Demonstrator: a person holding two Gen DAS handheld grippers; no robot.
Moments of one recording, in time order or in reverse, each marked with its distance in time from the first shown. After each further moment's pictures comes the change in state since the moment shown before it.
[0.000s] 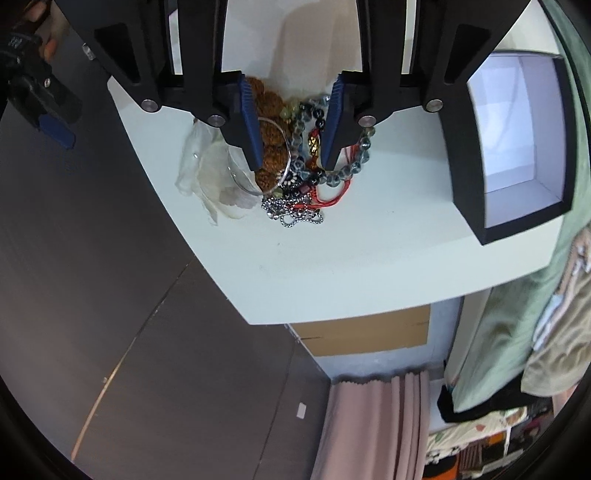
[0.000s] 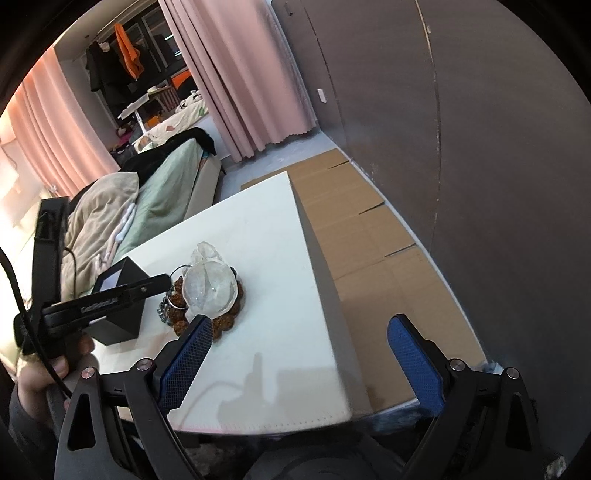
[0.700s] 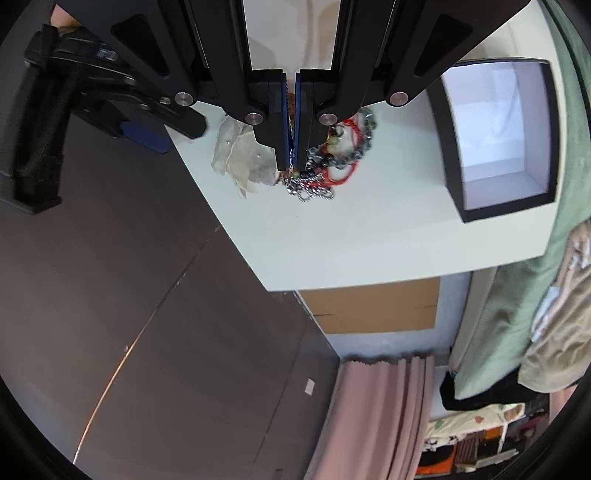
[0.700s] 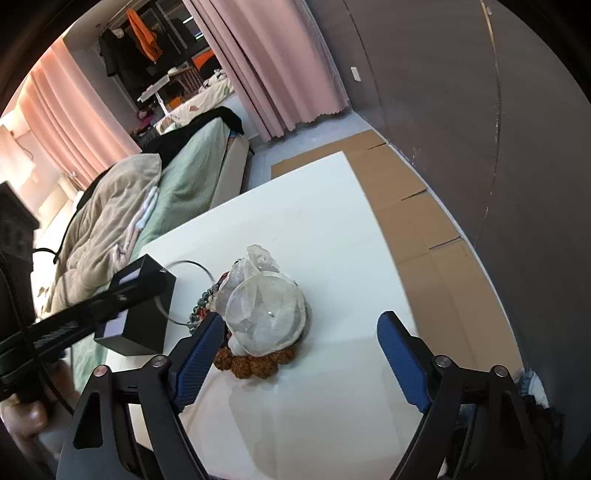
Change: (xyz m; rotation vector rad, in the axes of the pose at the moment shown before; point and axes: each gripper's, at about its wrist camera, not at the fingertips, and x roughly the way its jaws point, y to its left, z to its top) left arm -0.044 0.002 0.007 -0.019 -0.099 -0.071; right arm 0.064 0.047 0.020 -0.025 0.091 0.107
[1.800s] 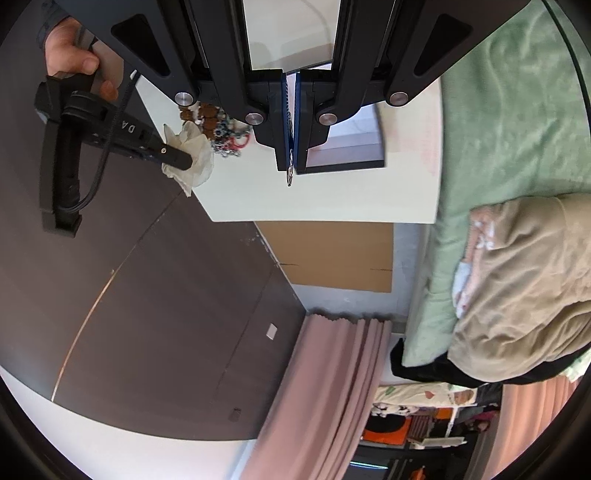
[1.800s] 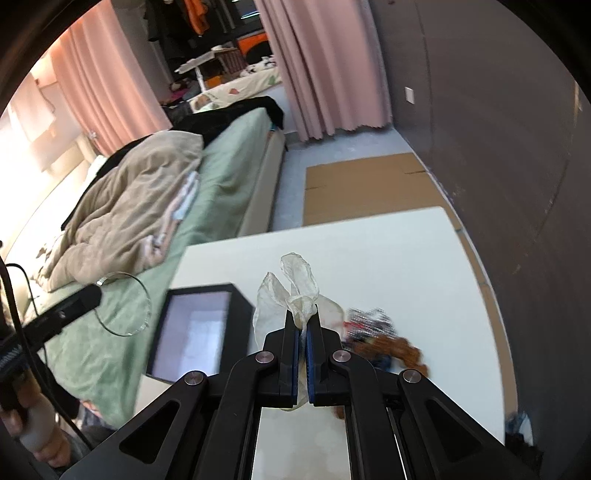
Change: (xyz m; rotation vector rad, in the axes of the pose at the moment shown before) left arm -0.120 0.119 0.009 -0.093 -0.184 0.035; right arm 0.013 0.133 0.049 -0.184 0.010 0.010
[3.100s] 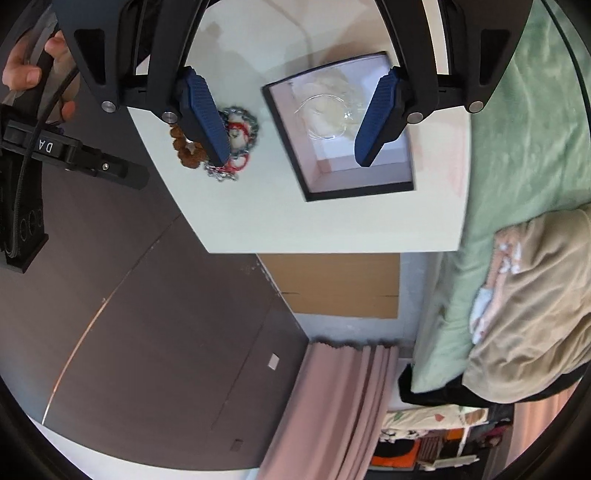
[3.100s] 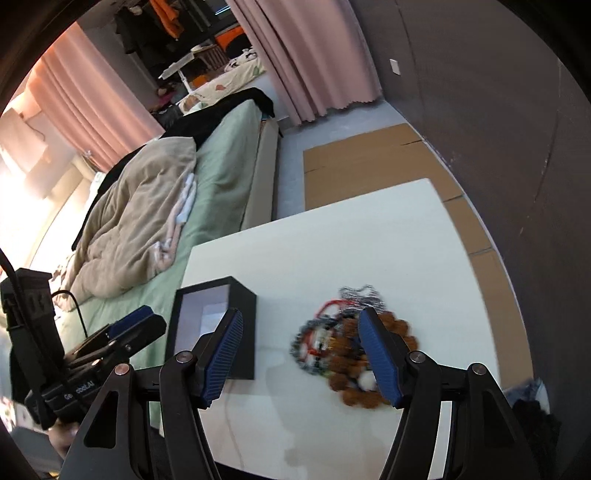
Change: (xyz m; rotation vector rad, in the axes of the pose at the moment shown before) left arm 0.050 -0.016 -0.014 0.018 0.124 -0.004; right arm -0.016 -0.040 0.002 0.137 0.080 0.053
